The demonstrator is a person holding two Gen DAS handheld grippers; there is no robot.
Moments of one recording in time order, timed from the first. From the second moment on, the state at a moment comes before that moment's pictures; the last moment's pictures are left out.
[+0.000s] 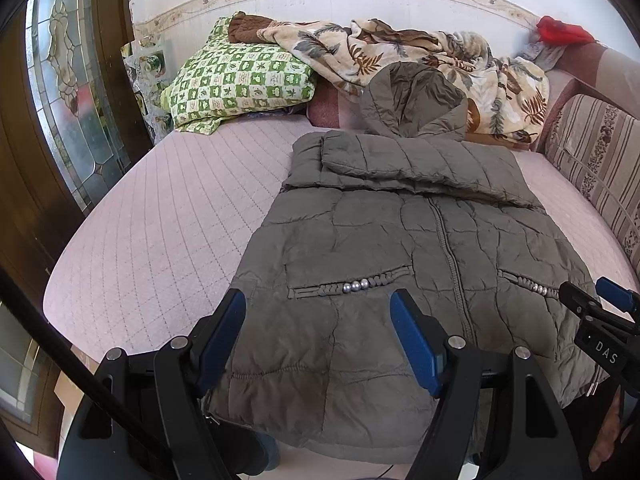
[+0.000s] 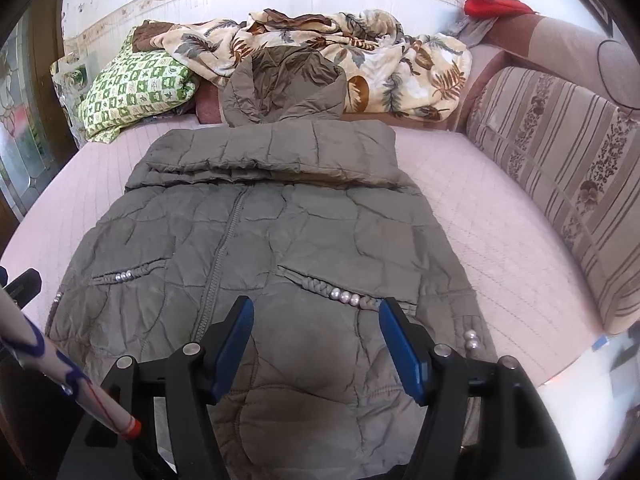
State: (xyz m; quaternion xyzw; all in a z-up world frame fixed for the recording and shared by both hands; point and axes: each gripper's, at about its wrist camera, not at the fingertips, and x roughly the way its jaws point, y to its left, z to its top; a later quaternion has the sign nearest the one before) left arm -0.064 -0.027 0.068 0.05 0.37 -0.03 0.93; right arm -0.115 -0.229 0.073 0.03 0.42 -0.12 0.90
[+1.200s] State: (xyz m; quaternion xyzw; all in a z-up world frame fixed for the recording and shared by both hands) left arm -0.060 -0.040 0.055 0.07 0.39 -0.04 0.92; right arm -0.111 -0.236 0.057 -0.01 0.44 -0.16 0.88
